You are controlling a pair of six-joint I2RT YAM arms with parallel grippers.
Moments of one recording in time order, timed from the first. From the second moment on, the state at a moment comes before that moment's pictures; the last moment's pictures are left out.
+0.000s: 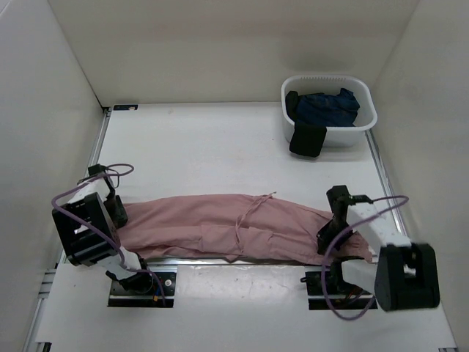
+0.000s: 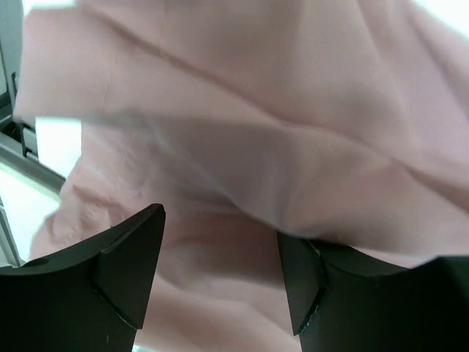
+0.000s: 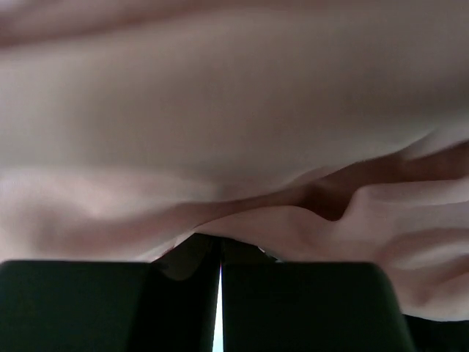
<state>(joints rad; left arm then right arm) 0.42 1.51 0.81 -0.75 -0.35 0.00 0.14 1.06 0.47 -1.00 0.00 0.96</state>
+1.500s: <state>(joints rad) 0.16 1.38 0.70 -0.78 -0.38 0.00 0.75 1.81 1.36 -0.77 -0.02 0.69</state>
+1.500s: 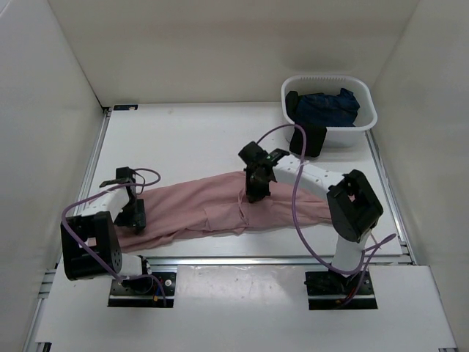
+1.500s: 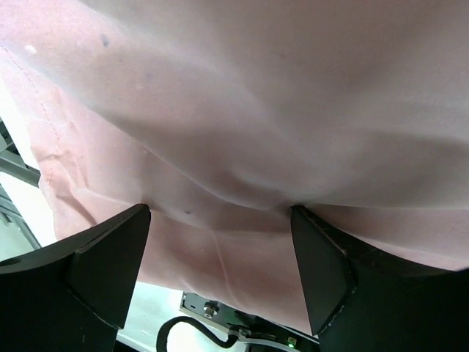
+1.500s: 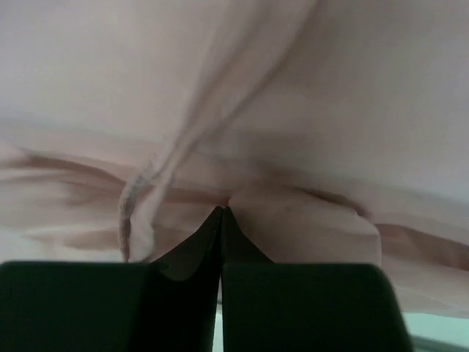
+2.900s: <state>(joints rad) 0.15 1.48 0.84 -0.83 -0.41 0.01 -0.19 0.91 0.59 -0.78 0.17 1.00</state>
